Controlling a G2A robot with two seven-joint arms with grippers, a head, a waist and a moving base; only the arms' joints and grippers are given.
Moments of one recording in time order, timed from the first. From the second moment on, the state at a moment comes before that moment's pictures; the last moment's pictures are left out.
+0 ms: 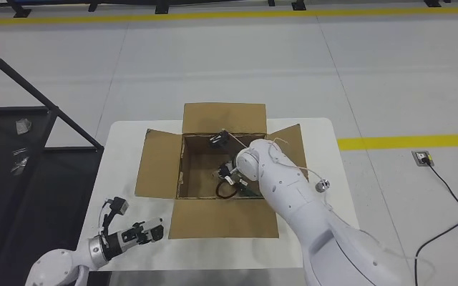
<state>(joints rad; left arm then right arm) 1.36 -1.16 -1.78 -1.52 -0.21 -0.26 -1.26 -0.09 -1.82 0.63 -0.19 -0.82 -0.27 0.67</state>
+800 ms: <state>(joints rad) 1.34 -1.14 -1.65 -1.53 -0.23 -0.30 -1.22 -0.15 -1.76 0.64 -0.29 -0.90 -0.39 0.73</state>
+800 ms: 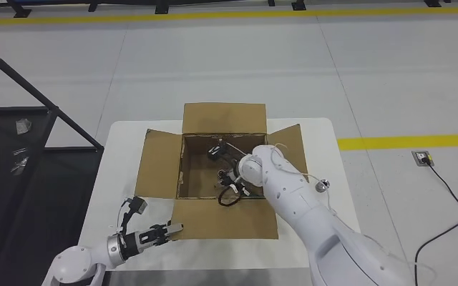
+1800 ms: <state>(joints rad) 1.37 -1.09 -1.64 -1.50 -0.28 -0.31 -1.33 -0.19 -1.78 0.60 -0.36 -1.01 -0.33 0.94</state>
